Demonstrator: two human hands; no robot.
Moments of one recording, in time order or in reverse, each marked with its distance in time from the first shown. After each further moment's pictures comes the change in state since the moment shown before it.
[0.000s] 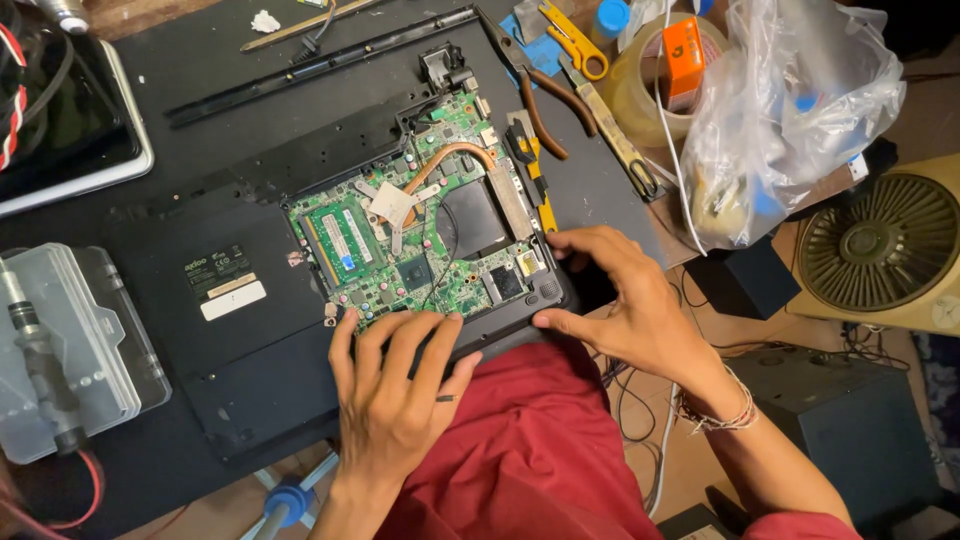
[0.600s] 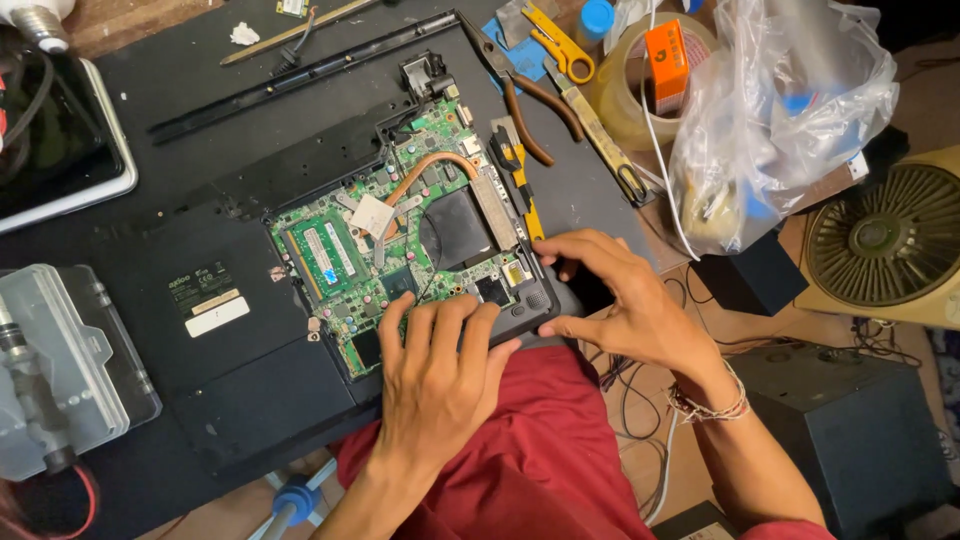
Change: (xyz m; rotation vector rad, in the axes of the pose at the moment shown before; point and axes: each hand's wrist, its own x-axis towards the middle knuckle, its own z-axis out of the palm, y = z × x) left_hand 0.036 0.030 0.020 -0.028 -0.098 0.013; right_hand 0.004 0.026 -0.011 0.093 -0.100 -0.149
